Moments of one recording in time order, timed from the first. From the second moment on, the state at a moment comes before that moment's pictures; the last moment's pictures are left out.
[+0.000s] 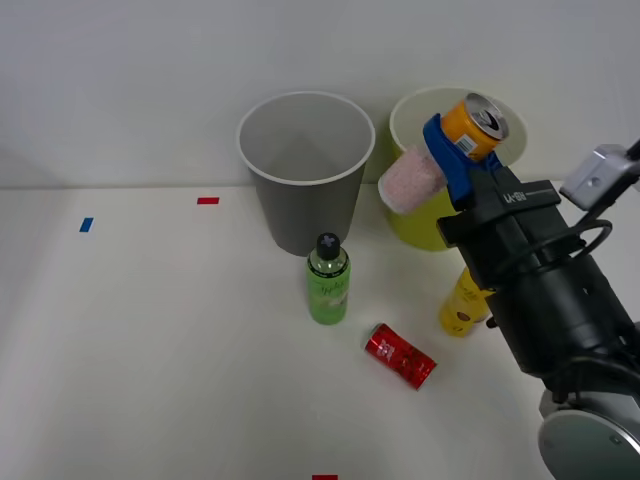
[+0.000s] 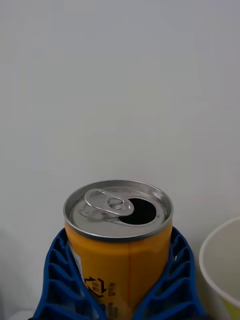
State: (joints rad) arm 0.15 -0.33 0.28 -2.31 -0.74 -0.01 1.66
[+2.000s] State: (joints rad) arm -0.67 -0.31 0.33 -1.61 -0.74 0.23 1.61
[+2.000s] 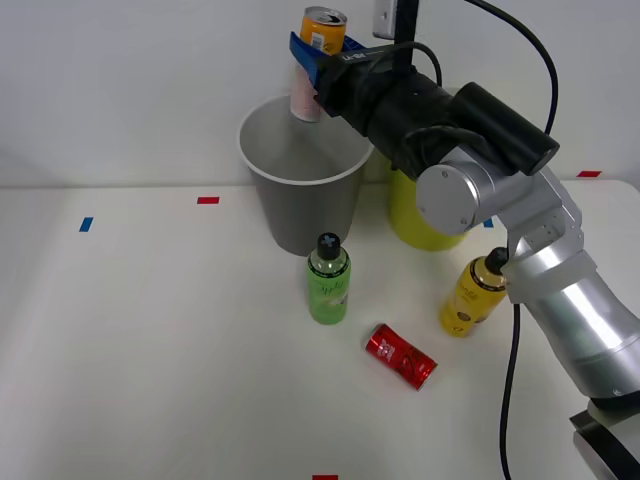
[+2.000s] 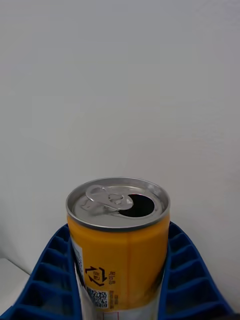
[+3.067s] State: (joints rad) arm -0.46 -0.34 0.35 -1.76 -0.77 -0.04 1.59
